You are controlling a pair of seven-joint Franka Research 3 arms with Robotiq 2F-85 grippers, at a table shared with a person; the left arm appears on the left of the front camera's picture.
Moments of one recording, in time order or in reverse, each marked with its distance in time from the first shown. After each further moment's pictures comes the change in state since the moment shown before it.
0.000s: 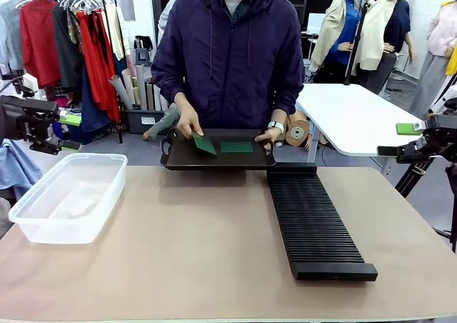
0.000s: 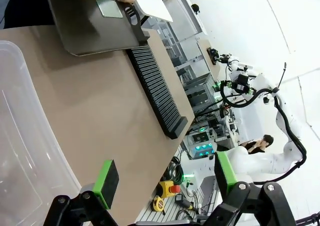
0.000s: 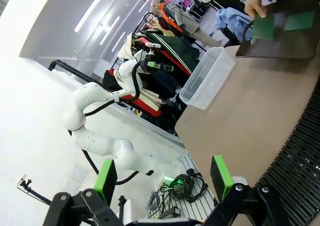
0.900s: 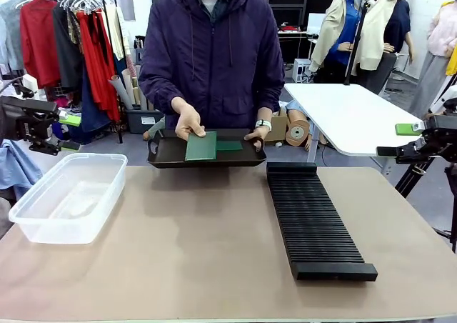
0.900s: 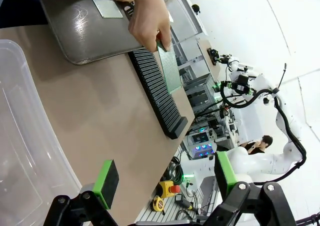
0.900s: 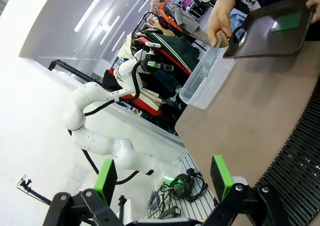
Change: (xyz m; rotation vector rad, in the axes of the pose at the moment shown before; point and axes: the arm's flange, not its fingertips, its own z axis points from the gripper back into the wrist) left arm 0.000 0.001 0.001 0.001 -0.001 0.004; right arm 0.000 0.000 -0.001 0.000 0.002 -0.001
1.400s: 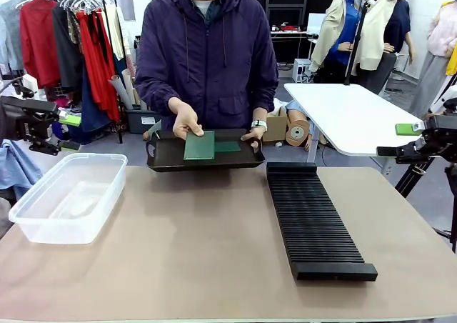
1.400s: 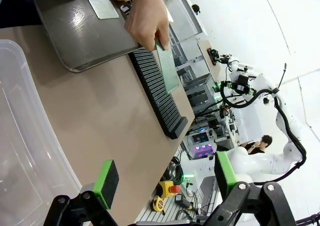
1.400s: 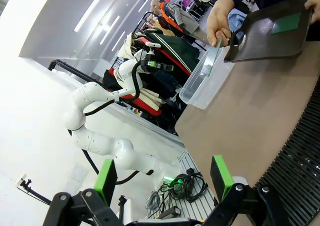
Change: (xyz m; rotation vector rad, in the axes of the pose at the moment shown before) left arm 0.000 0.000 0.000 0.000 0.000 0.000; right arm 0.000 0.000 0.000 0.000 0.000 0.000
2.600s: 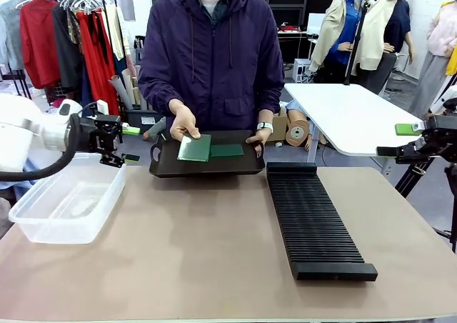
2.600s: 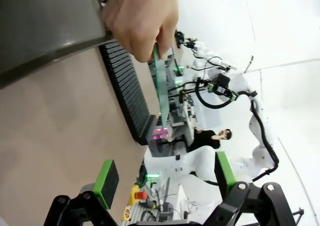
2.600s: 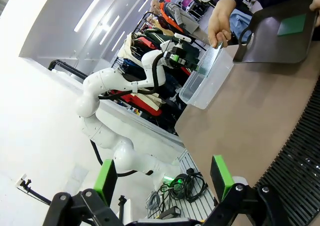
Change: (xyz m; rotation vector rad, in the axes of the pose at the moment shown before) left arm 0.039 0.061 -0.150 -0.223 0.149 0.169; right arm 0.000 0.000 0.000 -0.001 0.001 0.000
